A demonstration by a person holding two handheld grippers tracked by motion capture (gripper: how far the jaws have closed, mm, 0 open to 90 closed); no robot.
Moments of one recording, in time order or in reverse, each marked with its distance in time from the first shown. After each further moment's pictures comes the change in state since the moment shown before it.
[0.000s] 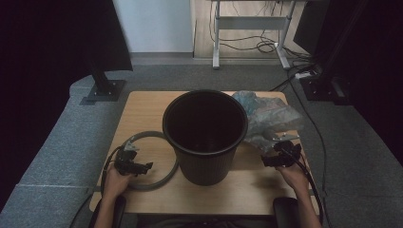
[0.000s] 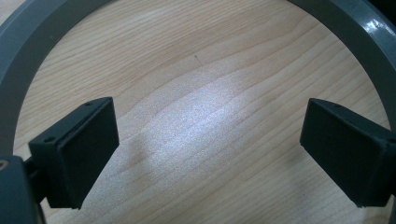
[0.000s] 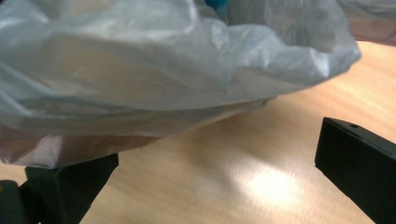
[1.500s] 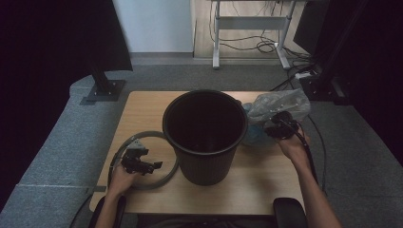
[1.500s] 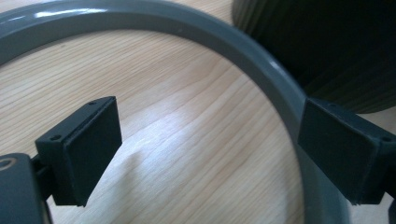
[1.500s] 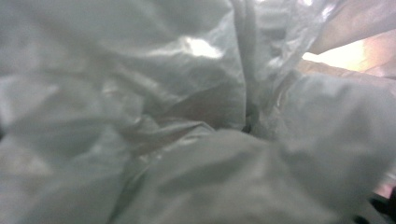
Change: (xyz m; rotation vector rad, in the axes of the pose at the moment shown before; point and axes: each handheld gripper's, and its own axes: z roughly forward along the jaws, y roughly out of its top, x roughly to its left) left arm -0.014 0.016 0.003 -0.083 -0.206 0.048; right arm -0.016 0.098 -0.020 -0.031 0.030 -0.056
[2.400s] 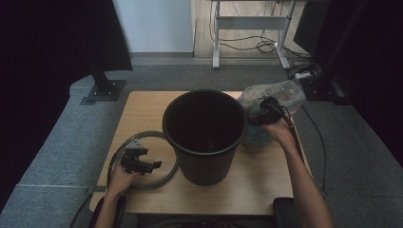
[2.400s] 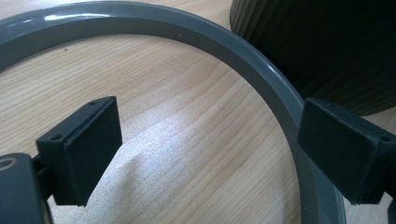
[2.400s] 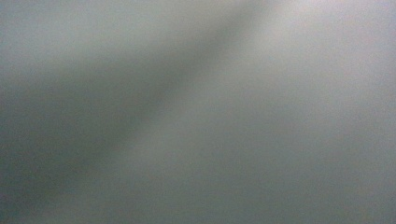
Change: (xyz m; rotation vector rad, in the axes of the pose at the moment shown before) left arm 0.001 0.000 -0.003 -0.026 -0.026 -0.001; right arm -0.006 0.046 0.035 0.026 0.089 0.021
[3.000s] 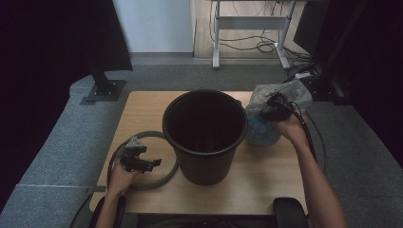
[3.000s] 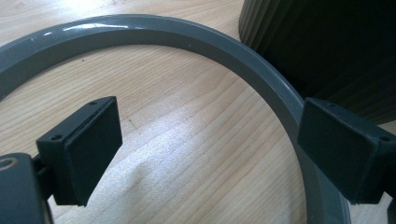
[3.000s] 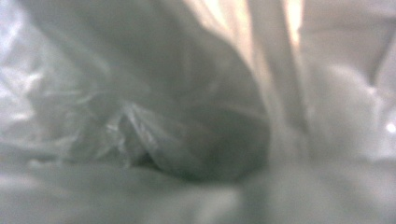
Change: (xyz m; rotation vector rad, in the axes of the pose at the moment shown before) left arm -0.002 0.006 -0.003 -0.010 0.043 0.005; right arm -0.008 0.007 -0.034 0.068 -0.010 -0.078
